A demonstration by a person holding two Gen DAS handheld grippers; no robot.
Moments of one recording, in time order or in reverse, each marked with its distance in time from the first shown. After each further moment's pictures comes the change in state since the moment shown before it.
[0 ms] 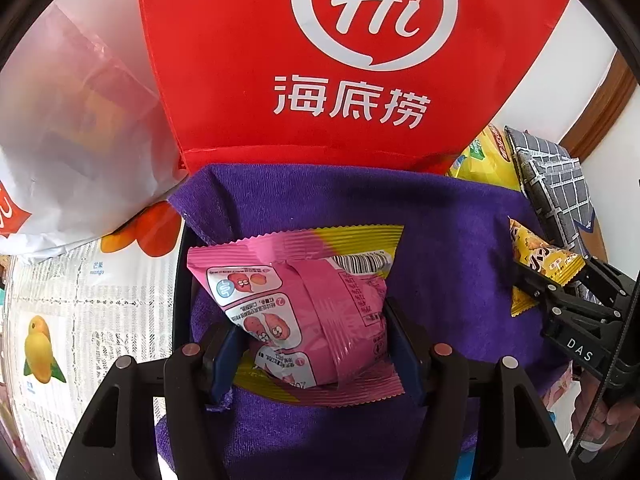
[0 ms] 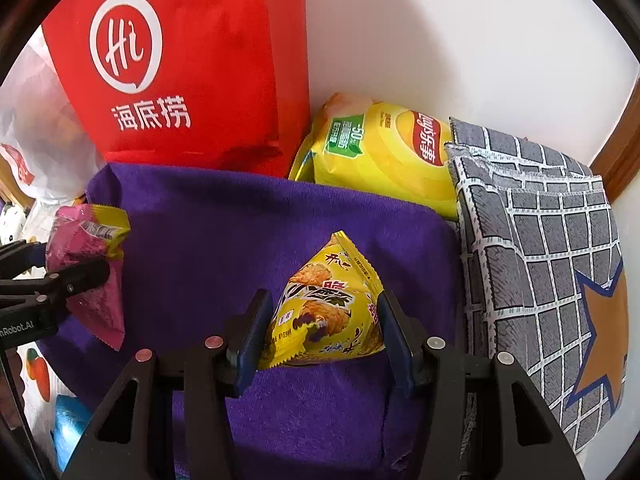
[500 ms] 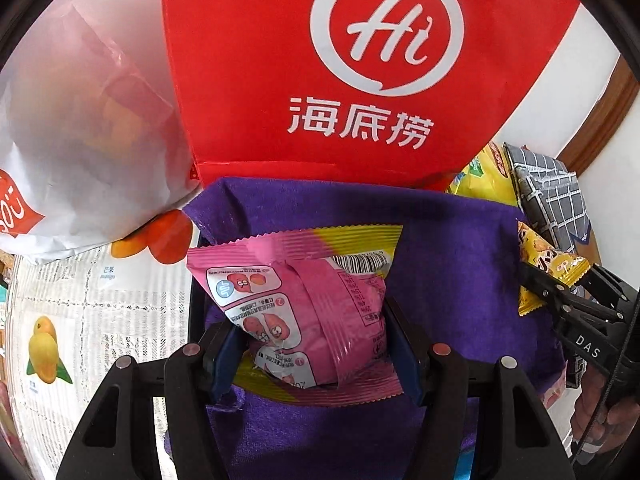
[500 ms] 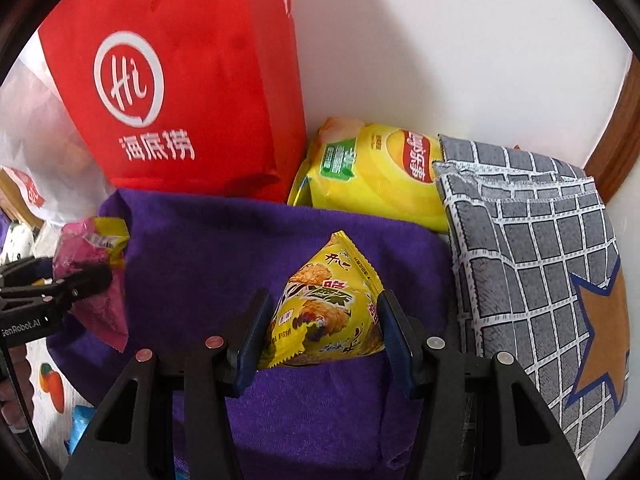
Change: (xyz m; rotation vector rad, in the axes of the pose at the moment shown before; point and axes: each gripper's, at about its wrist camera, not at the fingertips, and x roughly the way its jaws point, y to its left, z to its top) left arm -0.014 0.010 -0.003 -0.018 -0.045 -0.004; right arm -0.013 -0.006 0.003 0.028 -0.056 0.006
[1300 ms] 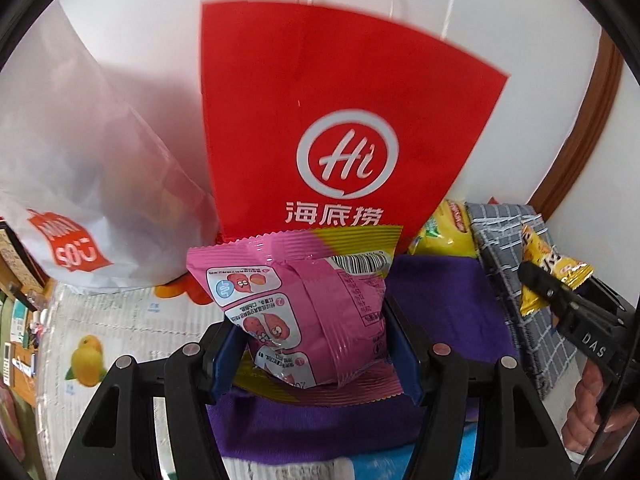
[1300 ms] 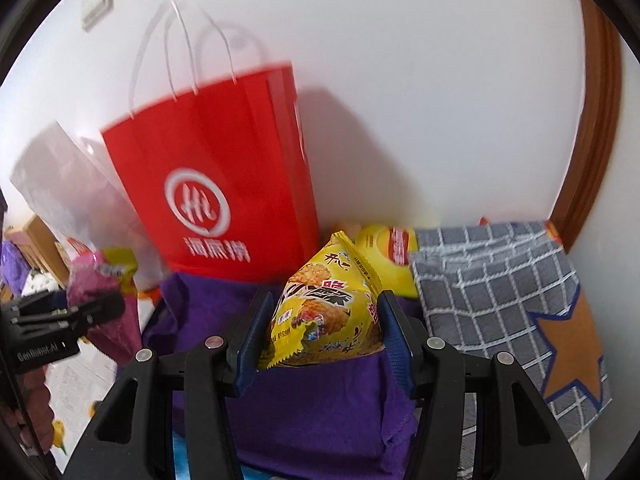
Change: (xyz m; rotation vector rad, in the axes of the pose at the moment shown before) left arm -0.082 -0.013 0.005 0.002 -0.193 0.005; right arm -0.093 -0.004 0.012 0.069 -0.233 0.037
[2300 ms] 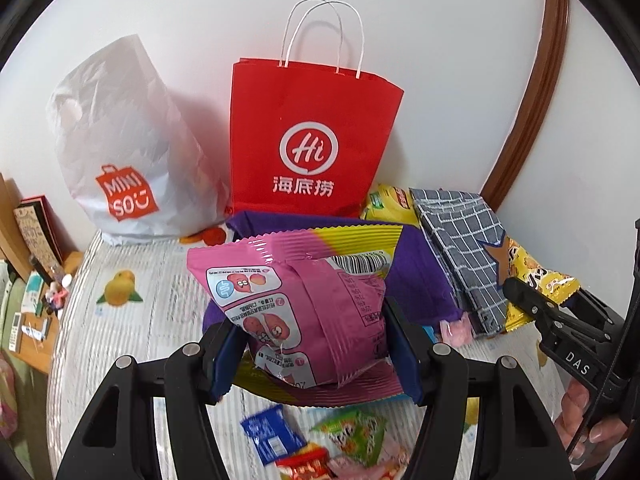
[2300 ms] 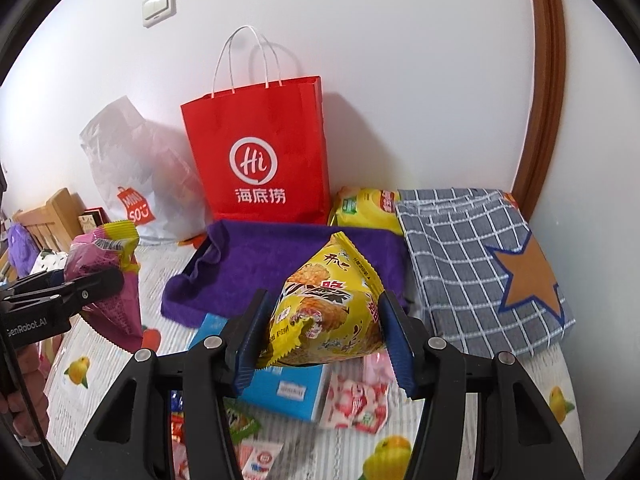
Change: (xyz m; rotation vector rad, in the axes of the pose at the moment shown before) left arm -0.138 -0.020 -0.089 0.005 -0.093 -0.034; right arm -0.144 0.027 -0.085 -0.016 -0.064 -0.005
